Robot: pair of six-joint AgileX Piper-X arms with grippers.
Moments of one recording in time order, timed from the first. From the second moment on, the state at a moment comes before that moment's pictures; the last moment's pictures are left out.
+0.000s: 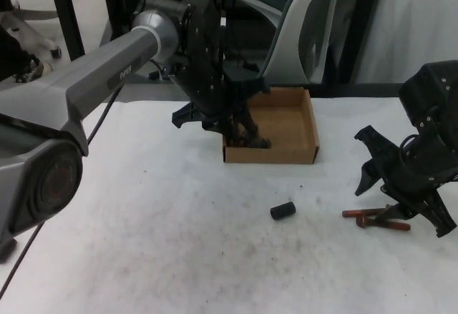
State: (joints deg) left arm -23.9 142.3 -129.4 60.0 25.2 -24.0; right arm 10.5 102.8 -62.3 37.8 -8.4 66.6
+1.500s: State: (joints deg) left arm -23.3 131.1 -129.4 71.6 25.9 -6.2; right arm 10.5 102.0 -56.6 32.4 -8.8 76.7
